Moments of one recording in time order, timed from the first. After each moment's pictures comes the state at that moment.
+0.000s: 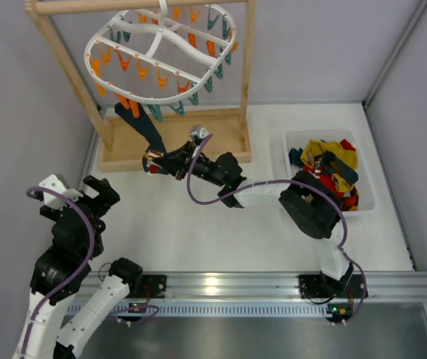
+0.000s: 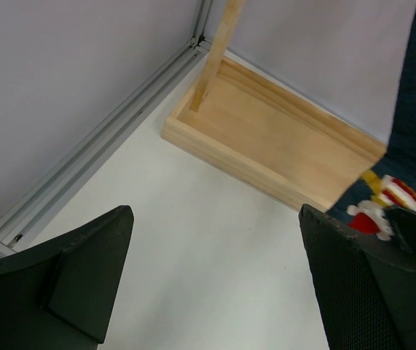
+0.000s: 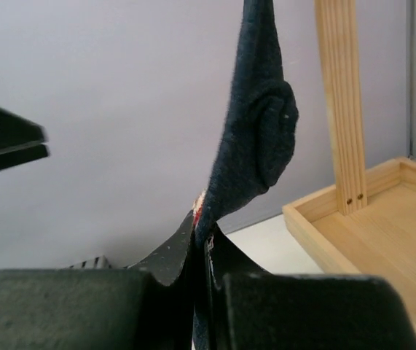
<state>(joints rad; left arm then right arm) -0.45 0.39 0.98 -0.82 -0.85 -0.50 0.95 2.08 1.32 1.16 -0.32 0.43</state>
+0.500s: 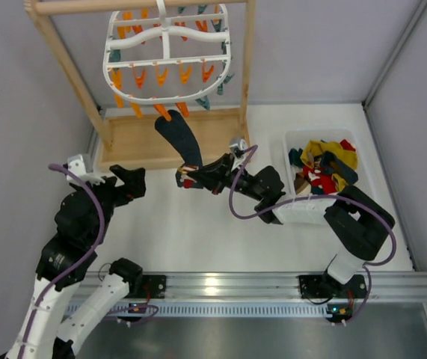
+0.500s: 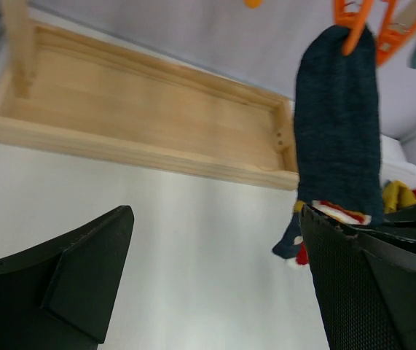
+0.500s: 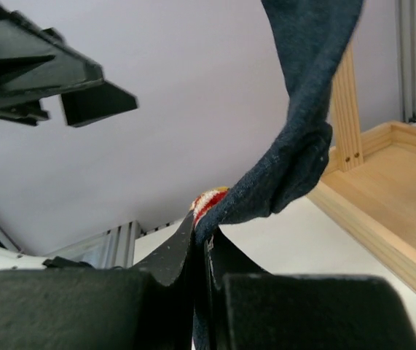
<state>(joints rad) -0.45 0.47 0.99 -0.66 -0.42 -0.50 0.87 1.67 0.81 1.25 -0.38 0.50</state>
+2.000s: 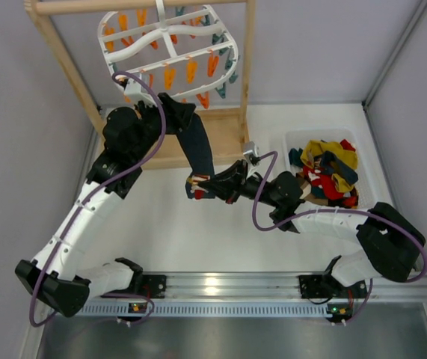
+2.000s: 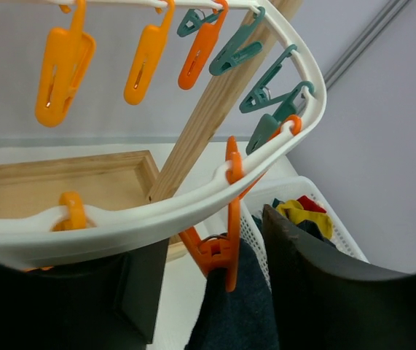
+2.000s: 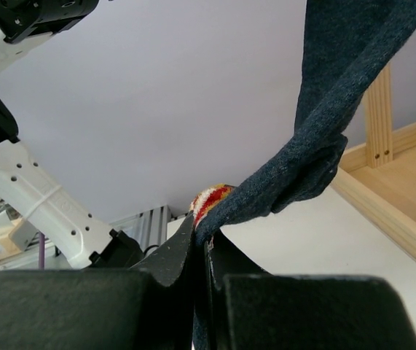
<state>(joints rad) -0.45 1.16 1.31 -0.10 0.02 -0.46 0.87 1.42 0.67 1.15 -0.46 0.51</state>
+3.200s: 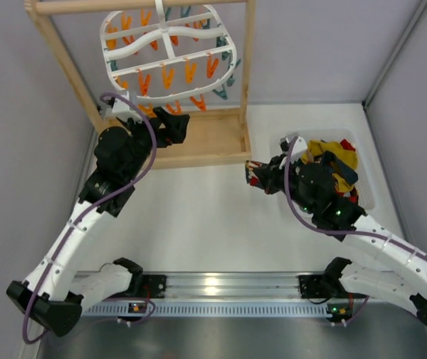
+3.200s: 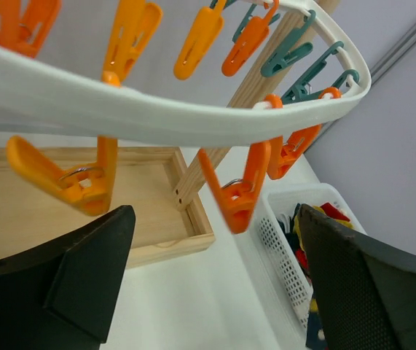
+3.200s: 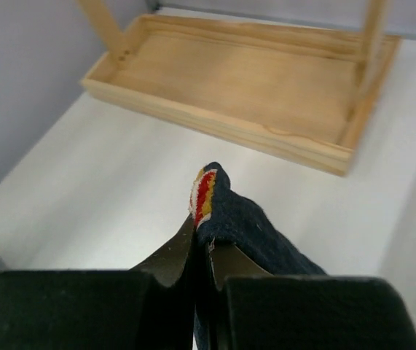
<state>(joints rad) -0.45 1.04 1.18 -0.09 -0.09 -0.46 0.83 0.91 0.78 0.01 0.13 0.30</state>
